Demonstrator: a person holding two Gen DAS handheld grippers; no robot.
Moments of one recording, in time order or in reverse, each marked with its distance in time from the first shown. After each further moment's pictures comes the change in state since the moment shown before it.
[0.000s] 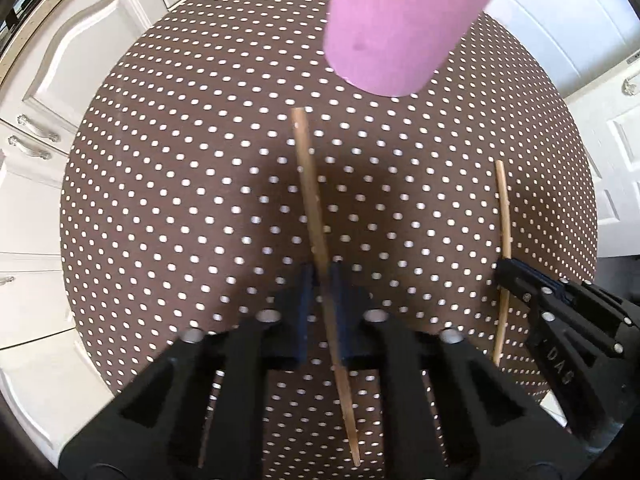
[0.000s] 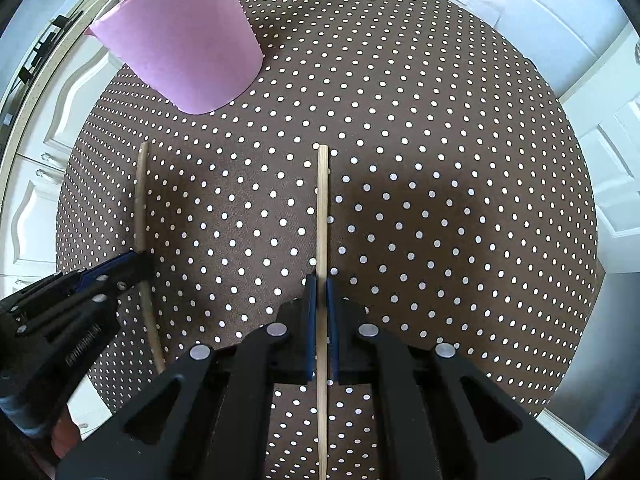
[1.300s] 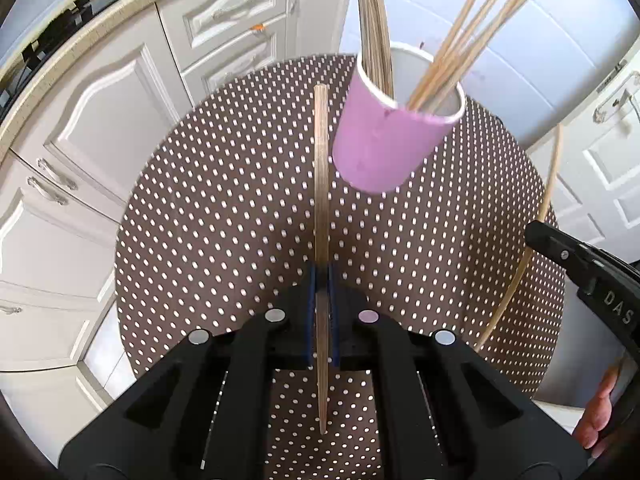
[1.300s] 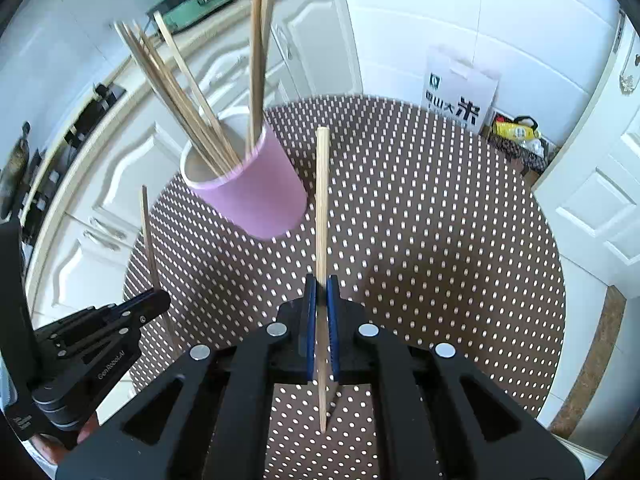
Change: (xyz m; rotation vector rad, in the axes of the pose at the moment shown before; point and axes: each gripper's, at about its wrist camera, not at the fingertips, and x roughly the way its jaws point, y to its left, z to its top) left arm -0.109 0.041 0.001 0.030 -0.217 -0.016; right arm -0.110 -0.007 0.034 0.025 -0.287 0.120
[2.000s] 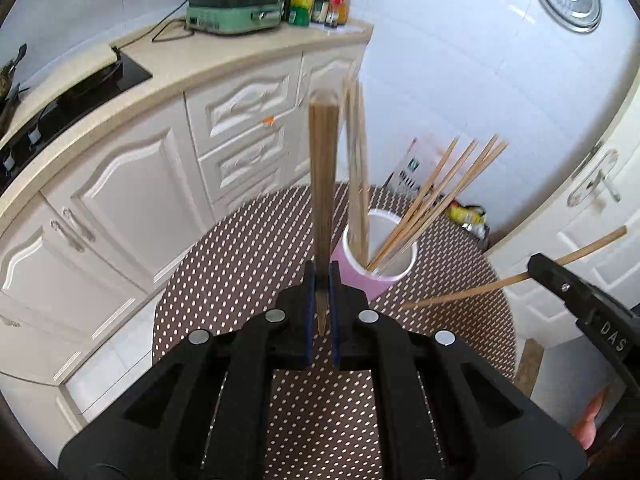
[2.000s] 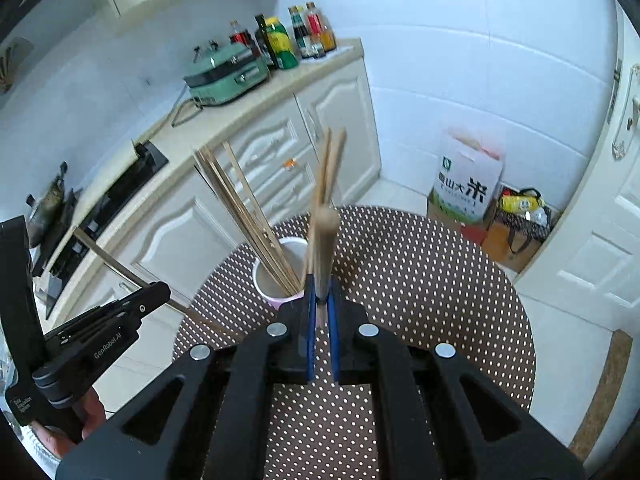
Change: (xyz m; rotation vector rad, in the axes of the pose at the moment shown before) left arm -0.087 -0.014 0.046 -0.074 -0.284 -0.041; right arm -0.084 0.021 0.037 -0.046 -0.242 0.060
